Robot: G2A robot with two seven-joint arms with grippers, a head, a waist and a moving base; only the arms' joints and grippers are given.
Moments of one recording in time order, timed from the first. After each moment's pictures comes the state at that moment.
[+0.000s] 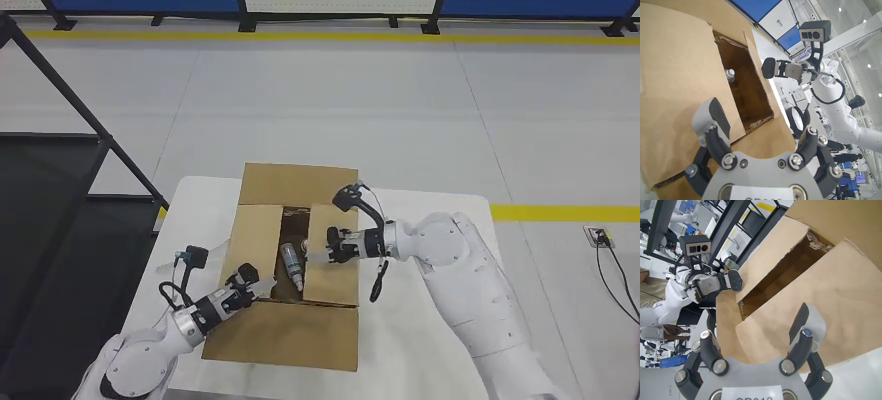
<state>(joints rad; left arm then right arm) 1.31 -1.05 -1.44 -1.75 0.17 -0.36 -0.57 -0.54 -1.47 1.17 -1.06 -0.38 -0.53 1.16</state>
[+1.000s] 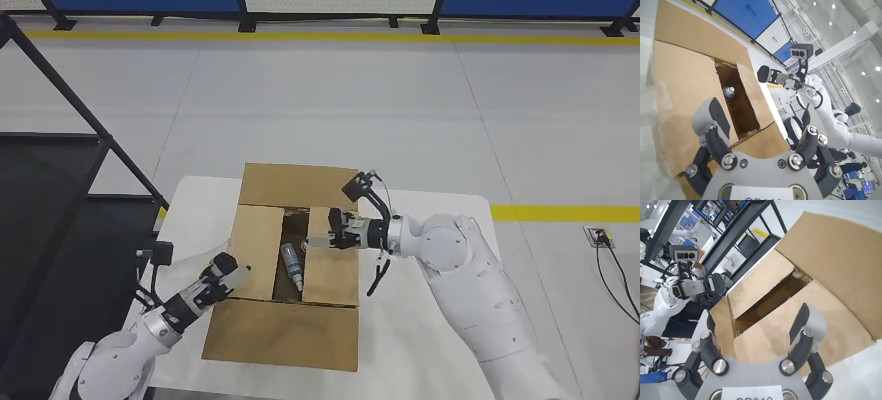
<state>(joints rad) 1.40 -1.04 -1.61 -1.83 0.08 -0.41 -0.55 -0.58 -1.42 1.17 -1.16 -0.45 -0.60 0.88</state>
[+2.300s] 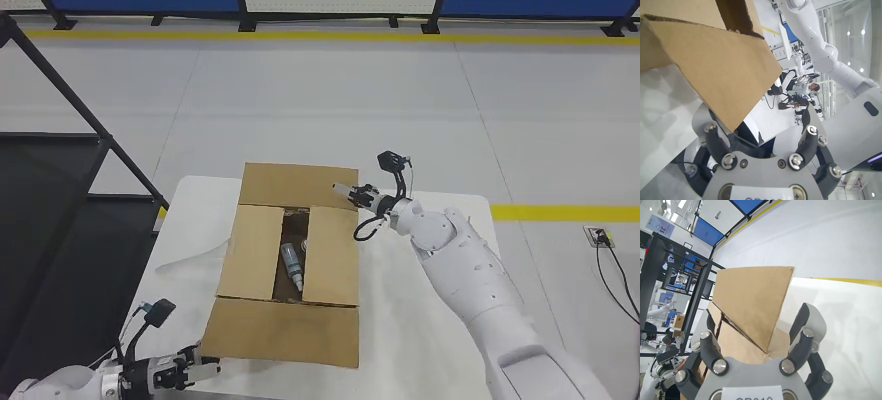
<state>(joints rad) 1.57 -0.87 -1.70 -1.70 -0.37 -0.60 -1.22 -0.28 -1.52 1.07 -0.45 -0.41 -0.44 0.45</state>
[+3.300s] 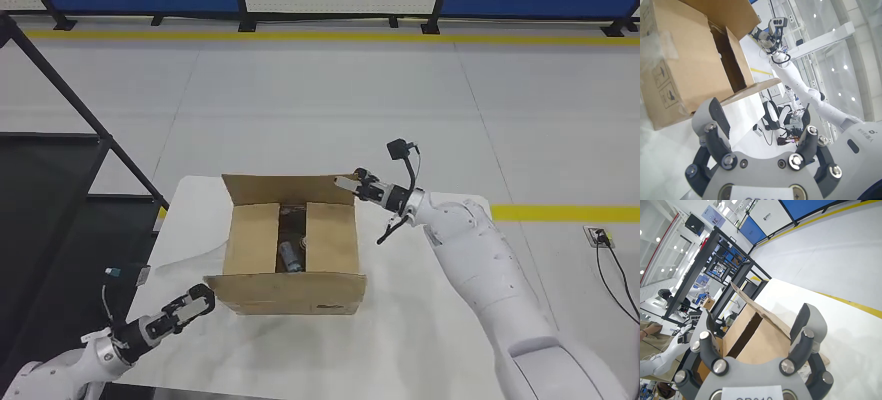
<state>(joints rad) 1.49 -0.87 -1.68 -1.73 -0.34 -0.53 -0.82 -0.26 -1.48 1.13 -0.48 -0.26 -0.82 0.62</state>
